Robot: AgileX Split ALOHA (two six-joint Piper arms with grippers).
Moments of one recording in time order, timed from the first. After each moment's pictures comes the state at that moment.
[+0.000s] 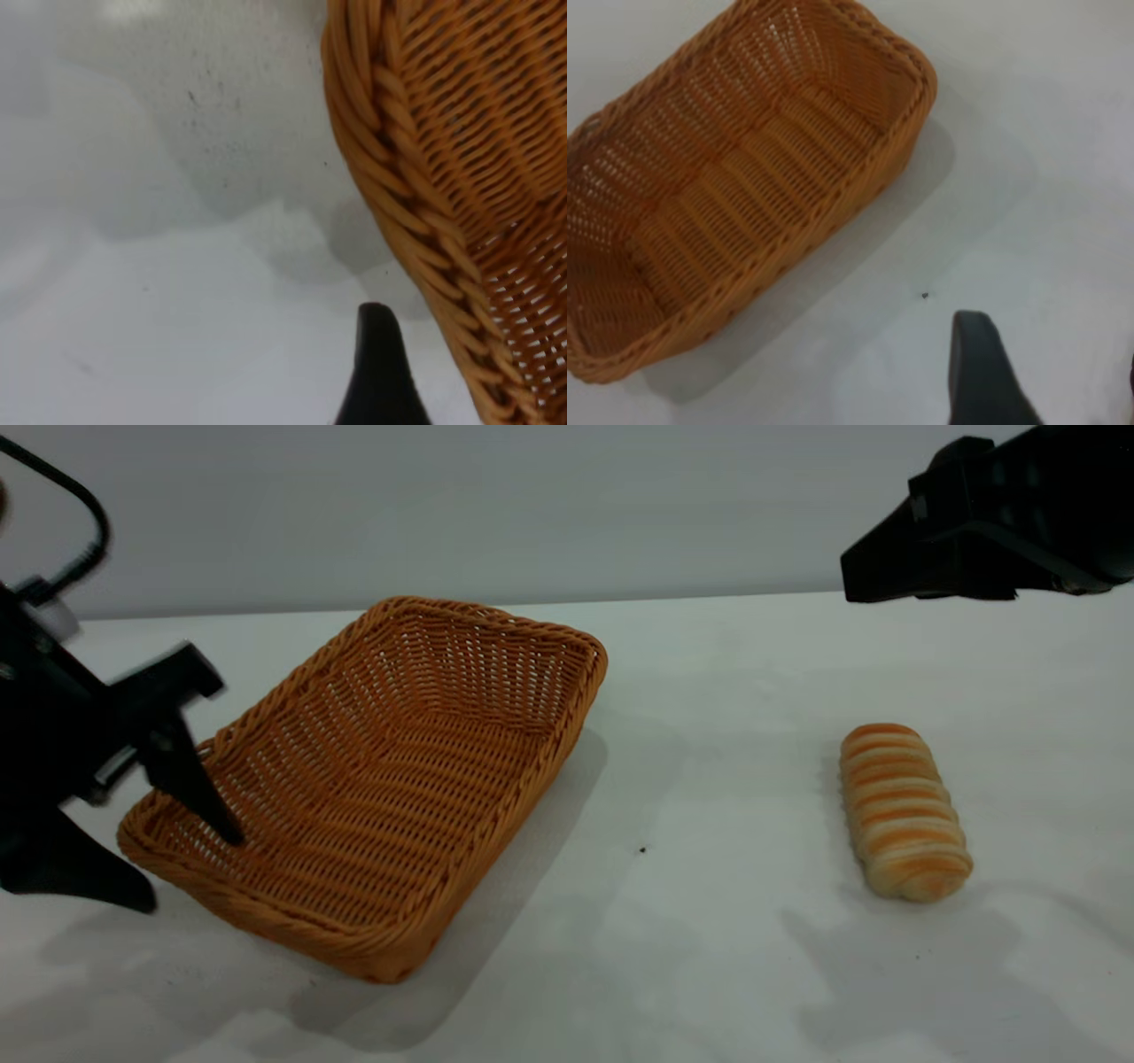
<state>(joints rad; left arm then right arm) -0.15 1.74 -0.70 -0.60 0.33 -0.26 0.32 1.41 -0.60 1.78 0.22 -1.66</state>
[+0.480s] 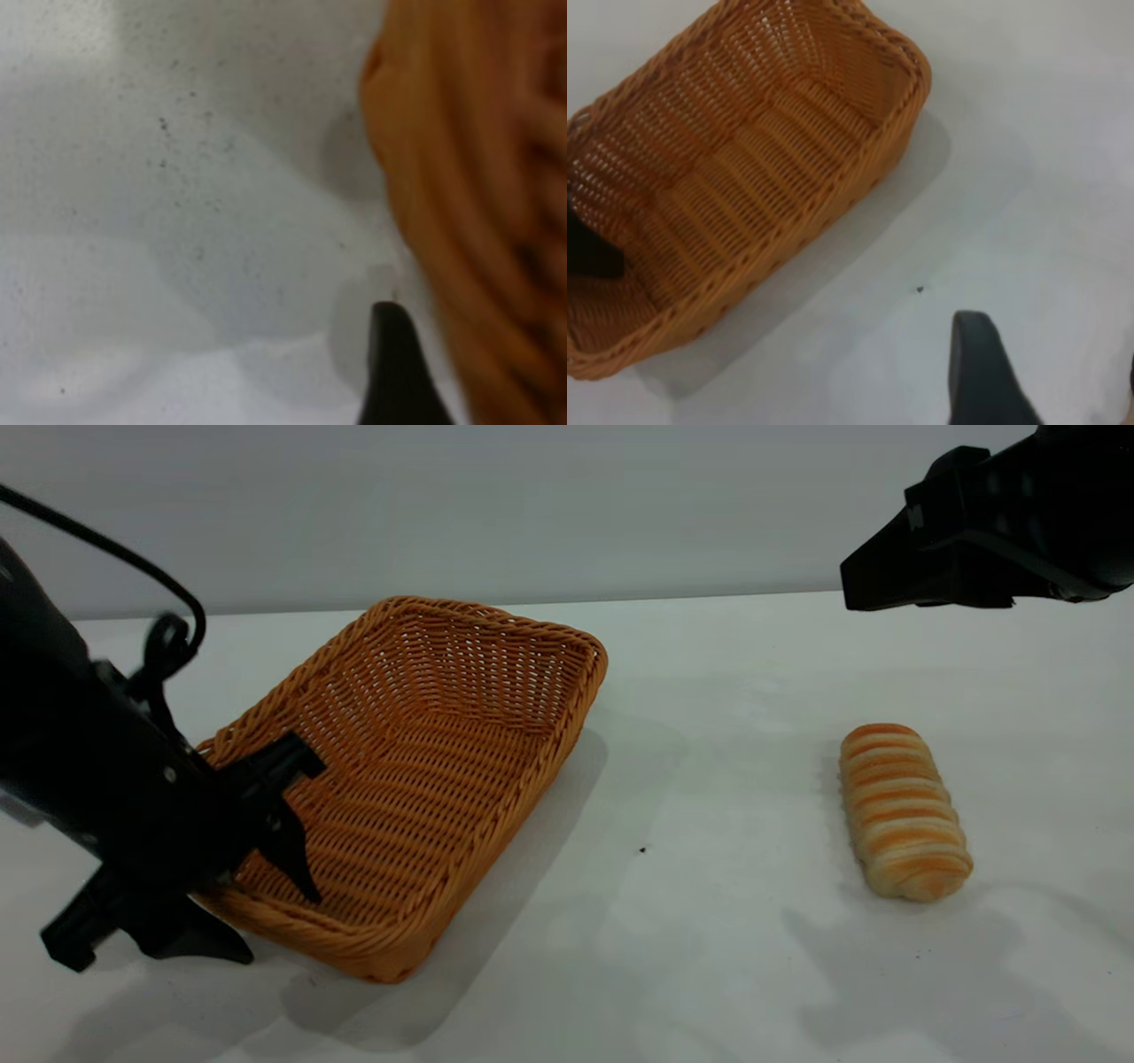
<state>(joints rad) -0.28 1.97 -0.70 -0.77 0.03 -0.31 0.32 1.43 -0.60 1.79 0.22 -1.67</state>
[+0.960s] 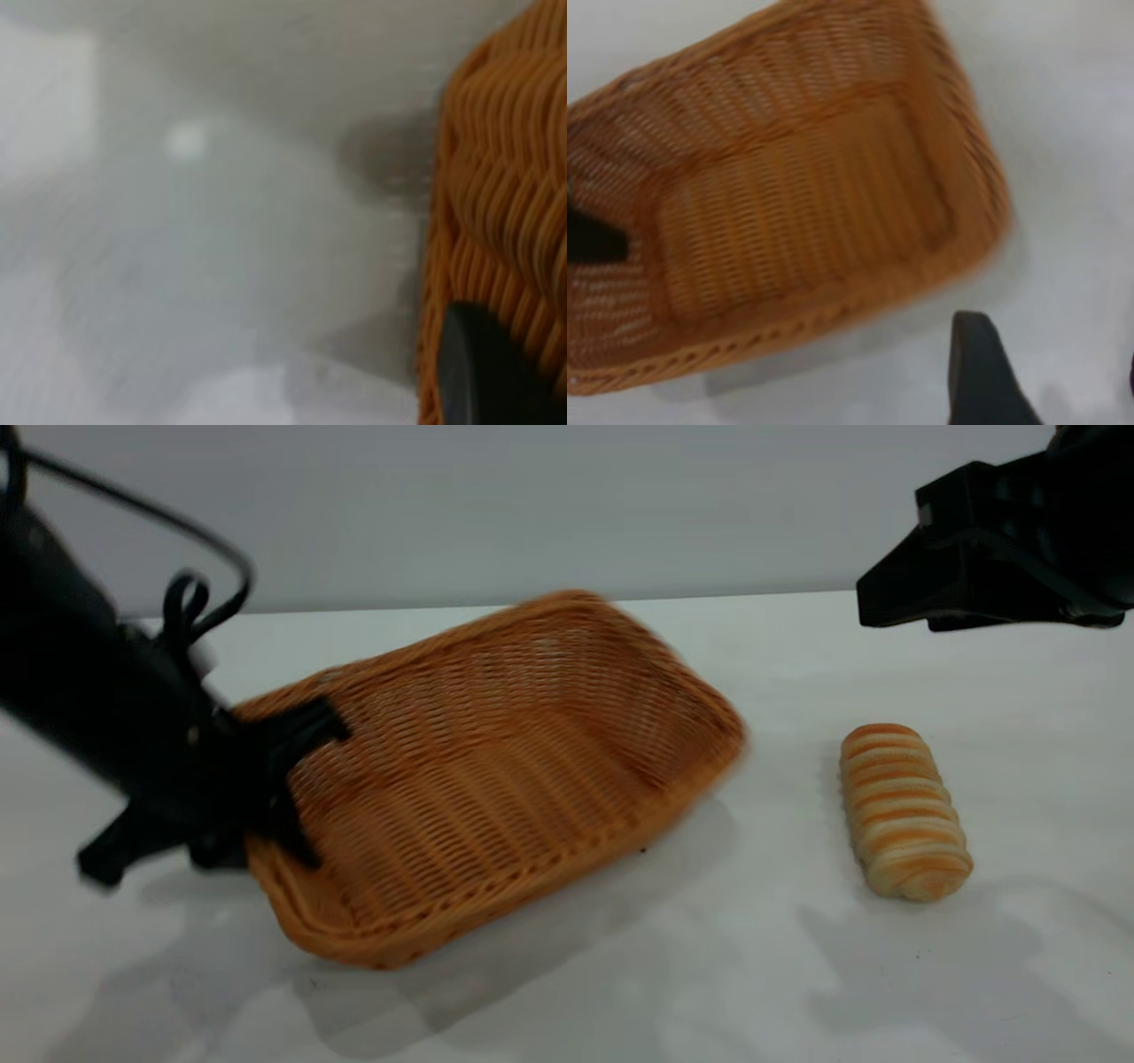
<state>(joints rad) -0.27 1.97 -0.82 -0.71 0.08 -0.10 0.27 1.45 -0.60 1.69 0.26 -1.47</state>
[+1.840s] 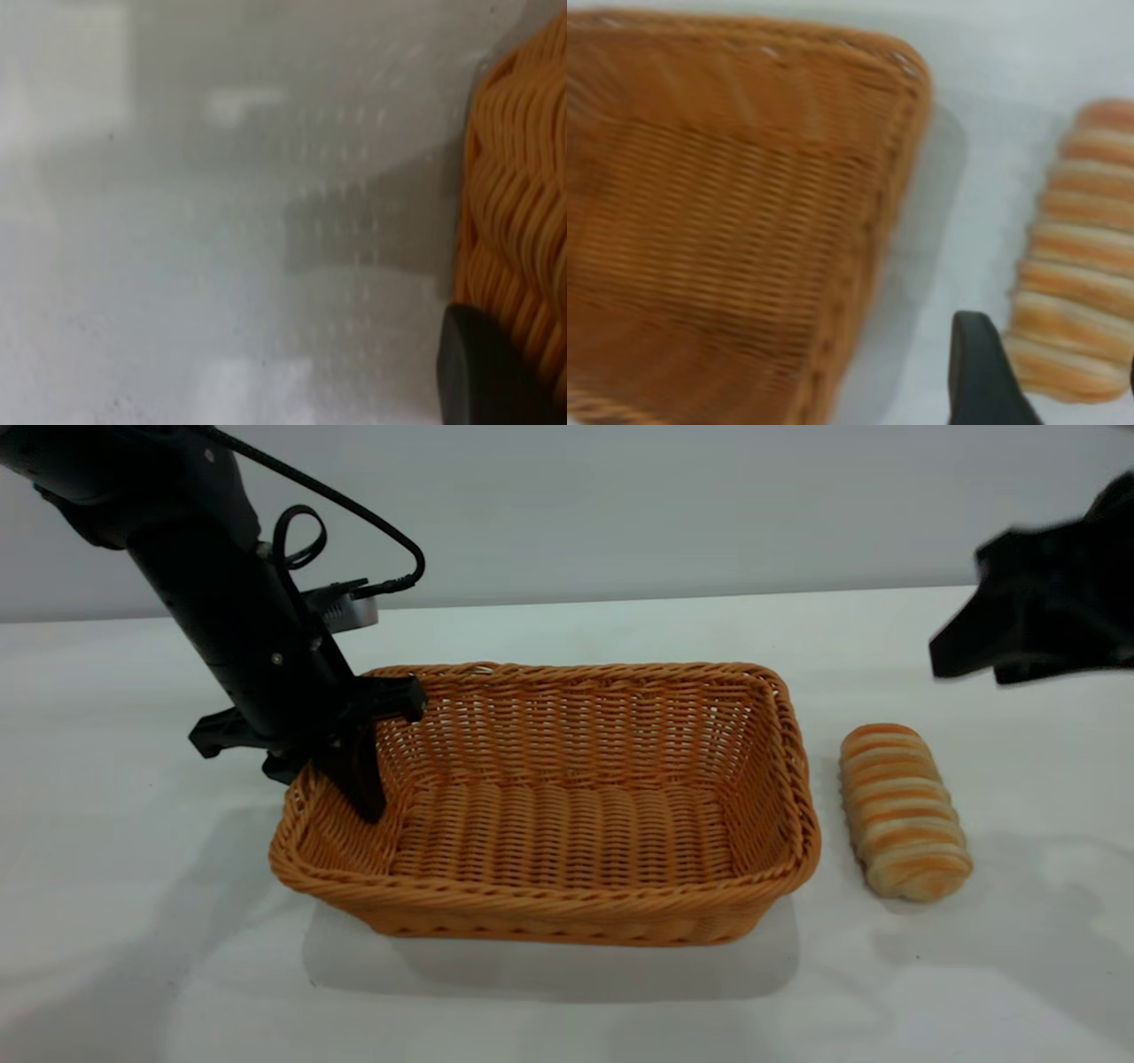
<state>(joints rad) -0.23 2.26 -1.38 -0.35 0.57 0.09 0.10 1.68 -0.71 1.37 0.28 -1.26</state>
